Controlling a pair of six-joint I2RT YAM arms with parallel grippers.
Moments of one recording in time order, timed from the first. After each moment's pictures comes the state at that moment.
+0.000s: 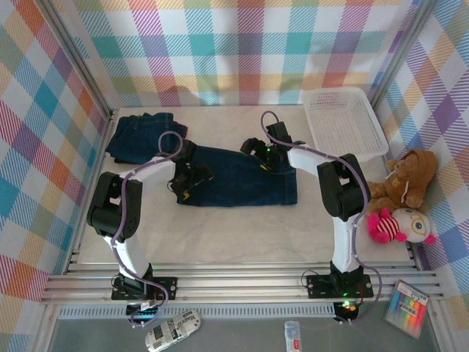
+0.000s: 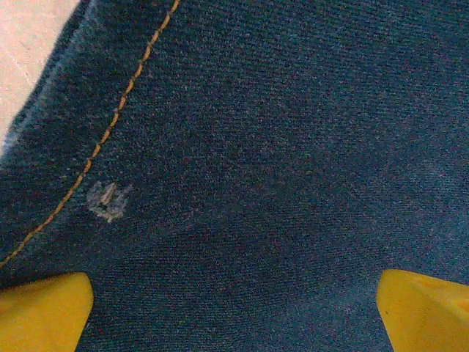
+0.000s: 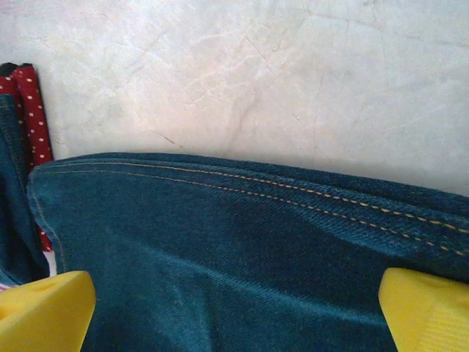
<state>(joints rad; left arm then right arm) -0.32 1.80 1.15 -0.59 0.13 -0.94 0.42 2.04 1.40 -0.21 -0.31 0.89</state>
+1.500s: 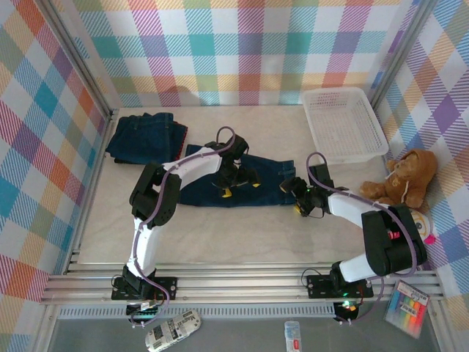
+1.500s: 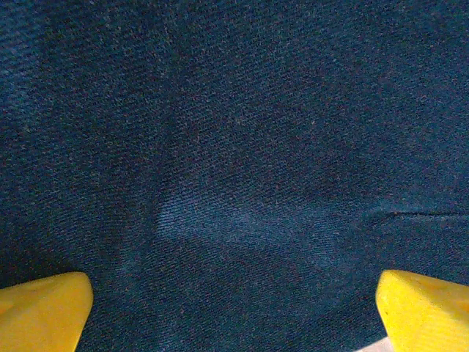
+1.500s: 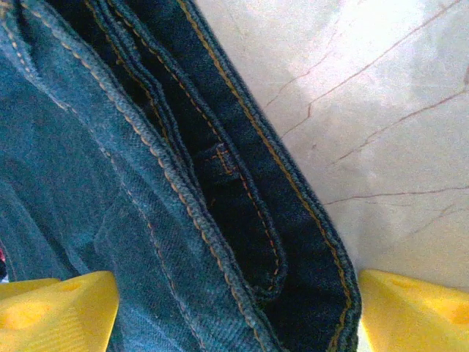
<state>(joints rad) -0.63 2.11 1.62 -0.81 0.28 -0.84 0.27 1.45 0.62 -0.14 -0.30 1.13</state>
